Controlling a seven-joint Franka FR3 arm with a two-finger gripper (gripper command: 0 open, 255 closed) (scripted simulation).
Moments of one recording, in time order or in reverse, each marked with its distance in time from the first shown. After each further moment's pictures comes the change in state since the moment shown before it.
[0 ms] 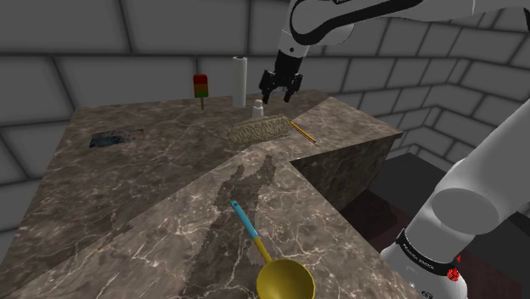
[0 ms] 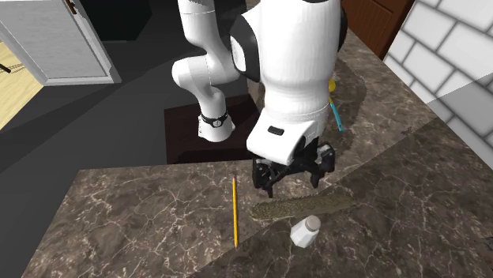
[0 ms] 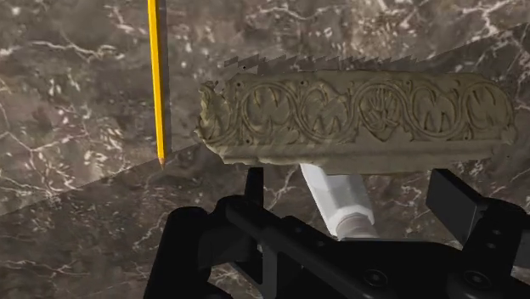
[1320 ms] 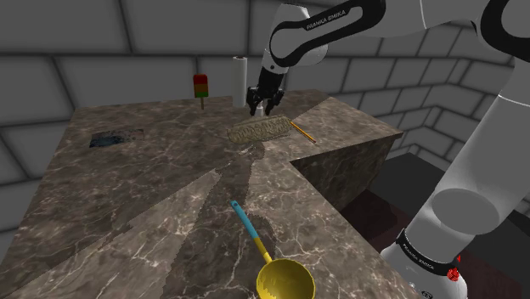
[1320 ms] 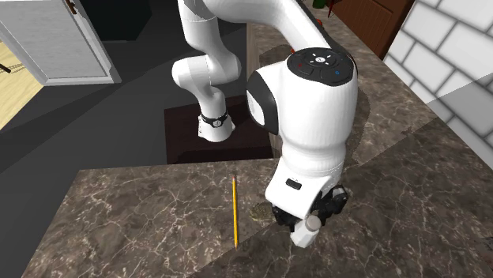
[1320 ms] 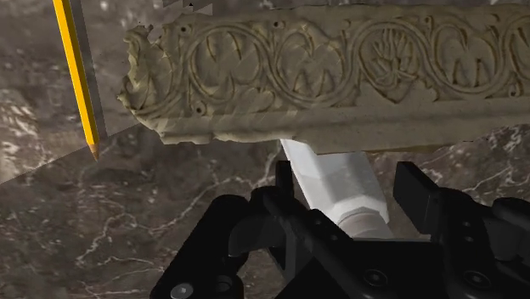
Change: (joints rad) arm 0.007 0.197 0.016 0.071 -0.015 0.146 0.060
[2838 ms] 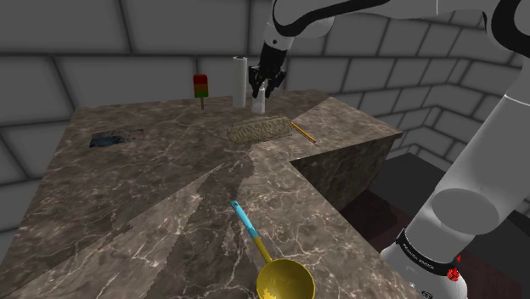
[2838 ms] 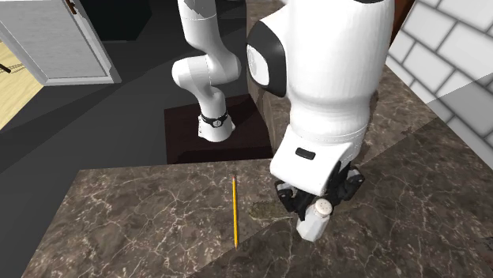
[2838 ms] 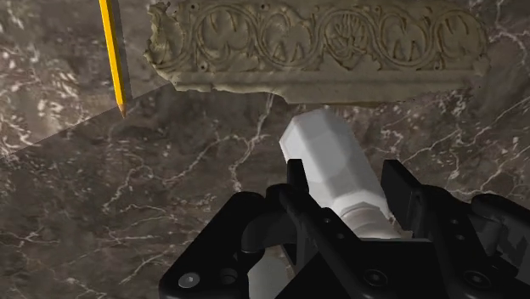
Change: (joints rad) arm -0.002 -0.038 -0.002 0.134 0.001 -0.170 0.007
